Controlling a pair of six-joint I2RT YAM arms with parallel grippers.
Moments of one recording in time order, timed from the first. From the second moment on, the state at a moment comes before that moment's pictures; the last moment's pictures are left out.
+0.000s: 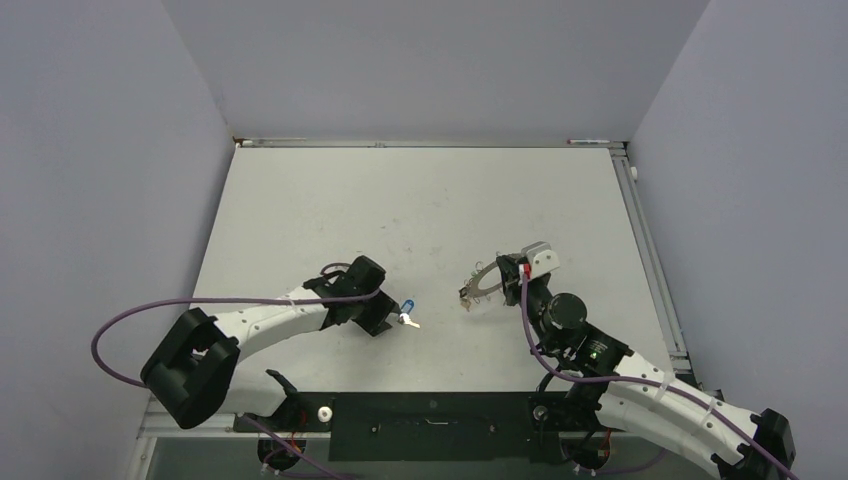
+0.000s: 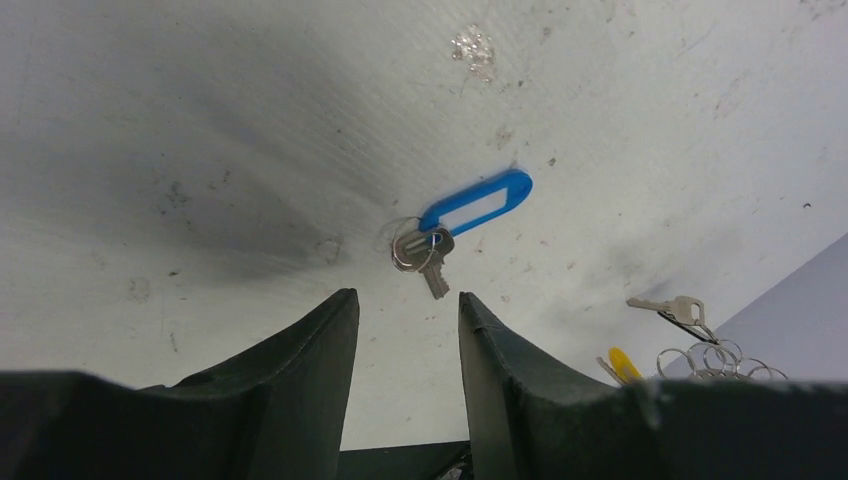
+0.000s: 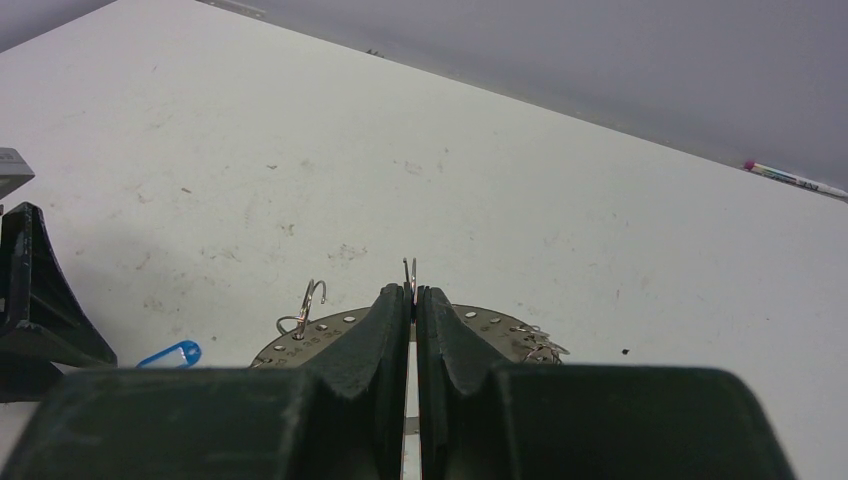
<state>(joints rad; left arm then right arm) -0.73 1.32 0.66 -0.43 -0.05 -1.59 0.89 0.62 0.38 0.22 0.48 -0.06</state>
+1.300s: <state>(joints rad) -0.73 1.33 0.62 -0.33 -0.08 -1.61 0.88 0.63 0.38 0.21 0.47 -0.06</state>
